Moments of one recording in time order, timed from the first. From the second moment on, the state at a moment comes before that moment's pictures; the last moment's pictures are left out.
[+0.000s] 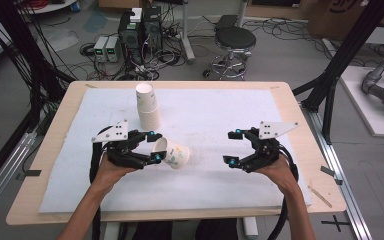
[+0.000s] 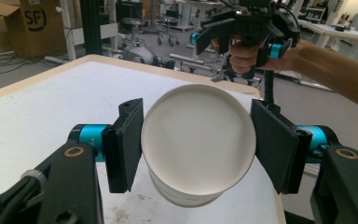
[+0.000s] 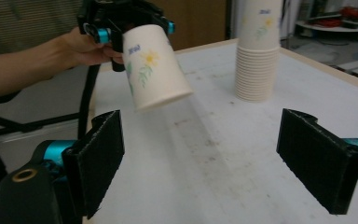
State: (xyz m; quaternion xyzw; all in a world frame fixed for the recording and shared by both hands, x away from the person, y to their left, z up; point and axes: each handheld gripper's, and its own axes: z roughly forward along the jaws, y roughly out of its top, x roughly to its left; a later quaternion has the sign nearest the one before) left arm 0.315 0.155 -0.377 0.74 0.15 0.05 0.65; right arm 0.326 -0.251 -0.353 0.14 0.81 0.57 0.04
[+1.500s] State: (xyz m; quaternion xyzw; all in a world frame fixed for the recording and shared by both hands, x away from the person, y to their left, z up) left arm 0.310 0.121 -0.356 0.74 0.11 0.02 0.66; right arm 0.346 -0.147 -0.375 0.03 0.83 0.55 -0.06
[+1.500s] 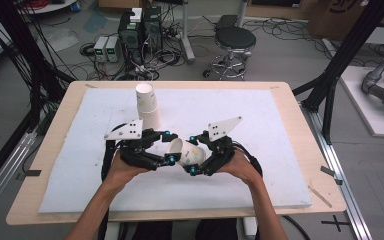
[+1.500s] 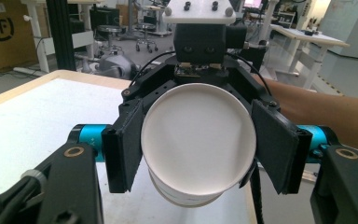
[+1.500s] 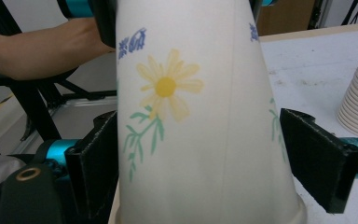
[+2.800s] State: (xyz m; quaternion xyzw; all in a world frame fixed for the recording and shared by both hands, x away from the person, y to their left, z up) left arm 0.312 0.131 -0.357 0.79 0.12 0.02 0.60; right arm 0.342 -0.153 -0.370 0.03 0.85 0.53 -0.06
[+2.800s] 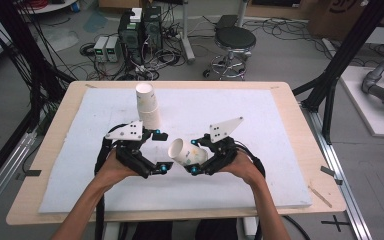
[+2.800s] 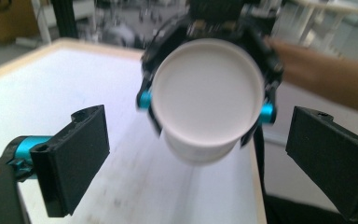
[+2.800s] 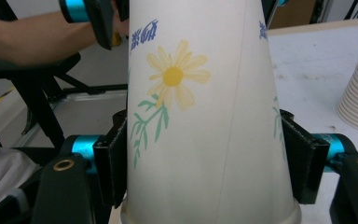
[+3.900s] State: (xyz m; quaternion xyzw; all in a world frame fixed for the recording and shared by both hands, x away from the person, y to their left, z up) left arm 0.328 0.101 -0.339 0.93 0.09 -0.01 0.36; right arm 0.340 -0.119 -0.324 0.04 0.97 0.24 -0.02
